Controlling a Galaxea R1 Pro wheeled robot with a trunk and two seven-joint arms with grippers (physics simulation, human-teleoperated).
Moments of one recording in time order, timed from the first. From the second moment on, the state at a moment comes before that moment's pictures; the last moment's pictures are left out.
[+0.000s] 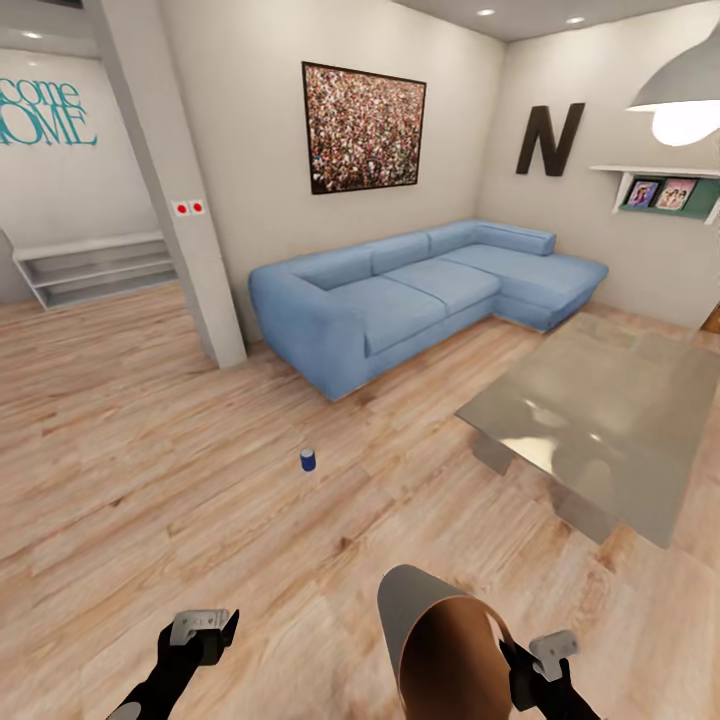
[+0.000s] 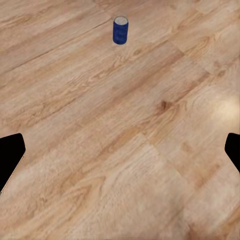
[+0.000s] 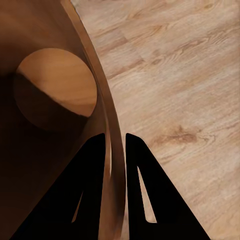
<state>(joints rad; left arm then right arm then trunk) -0.22 0.12 0.00 -0.74 0.14 -0.19 -0.12 -0.09 -0.10 -0.21 -0.89 0.09 -0.19 0.46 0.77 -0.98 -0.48</state>
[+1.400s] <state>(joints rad) -0.22 0.12 0.00 -0.75 0.14 -0.19 -0.12 -0.09 -0.10 -0.21 -0.89 0.09 -0.19 0.46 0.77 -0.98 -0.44</state>
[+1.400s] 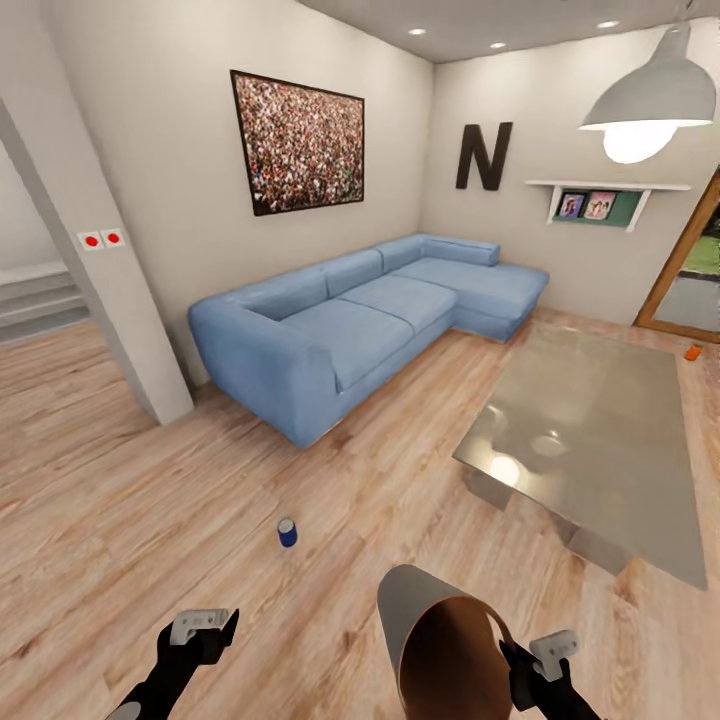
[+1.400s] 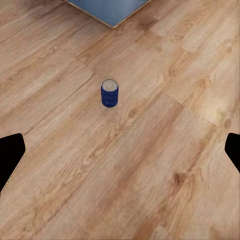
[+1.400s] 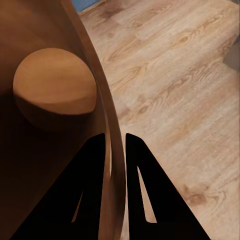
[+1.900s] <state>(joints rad) -0.22 0.12 0.00 -0.74 0.14 -0.19 -0.12 -0.10 -0.10 -0.25 -0.90 0.07 -0.18 0.46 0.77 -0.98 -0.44</state>
